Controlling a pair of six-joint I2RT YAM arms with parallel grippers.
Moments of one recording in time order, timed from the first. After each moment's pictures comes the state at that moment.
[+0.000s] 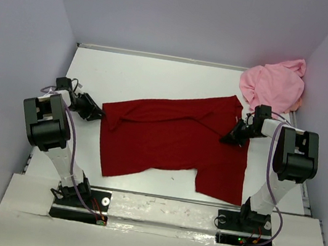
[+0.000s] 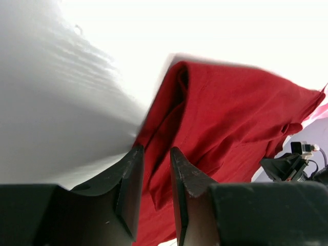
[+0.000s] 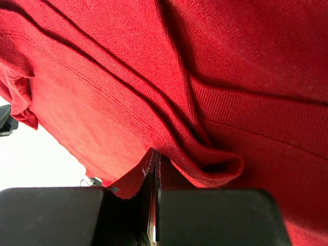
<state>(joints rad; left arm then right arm) 0.36 1.82 1.02 -0.40 0.60 -0.50 -0.07 1.85 1.02 -0.45 -0.56 0.54</state>
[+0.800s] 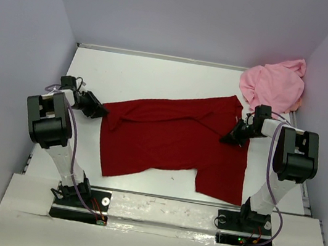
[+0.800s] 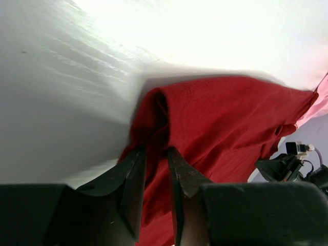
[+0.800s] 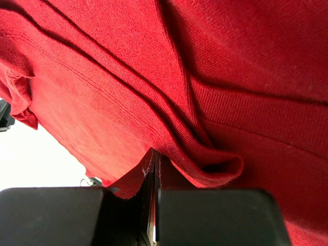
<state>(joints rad) 0.32 1.85 1.04 -0.33 0.61 -0.56 -0.07 1.85 1.02 -0.45 -0.56 0.54</state>
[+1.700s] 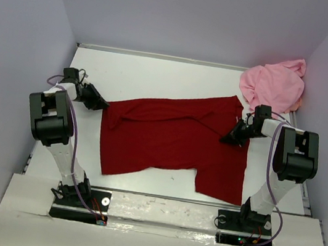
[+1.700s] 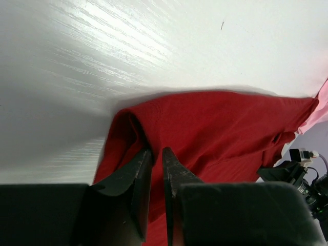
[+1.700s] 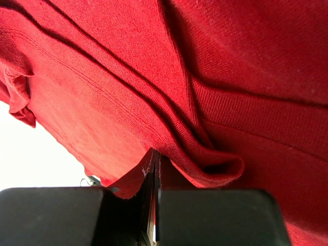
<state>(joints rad) 0.28 1.88 1.15 -0.36 0.58 -0.55 -0.07 1.85 1.02 -0.45 -0.56 0.54</state>
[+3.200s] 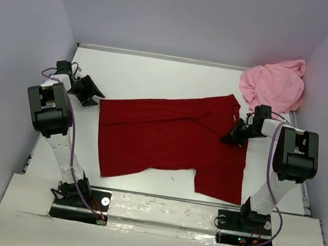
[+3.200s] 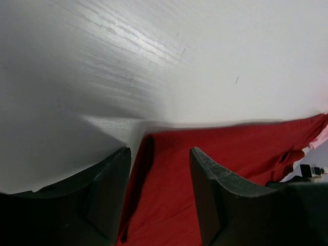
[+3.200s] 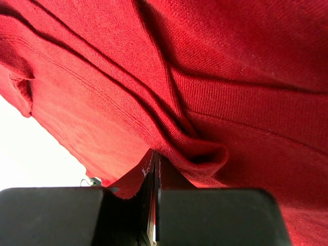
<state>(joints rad) 0.34 2.05 1.39 -0.49 0.55 -0.45 -0.07 1.85 1.02 -0.44 -0.56 0.54</state>
